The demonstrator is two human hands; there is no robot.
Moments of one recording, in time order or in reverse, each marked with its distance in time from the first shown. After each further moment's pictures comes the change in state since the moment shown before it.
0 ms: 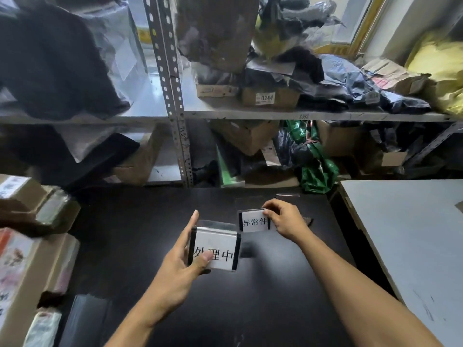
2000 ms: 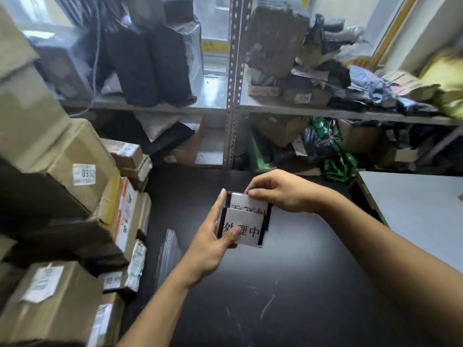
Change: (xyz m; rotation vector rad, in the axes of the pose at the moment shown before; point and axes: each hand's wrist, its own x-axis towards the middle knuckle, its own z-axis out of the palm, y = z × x) left_hand -0.142 0.039 -0.080 0.024 -0.045 0.097; right_hand -0.193 -0.266 -0.012 -0.131 -0.477 -0.392
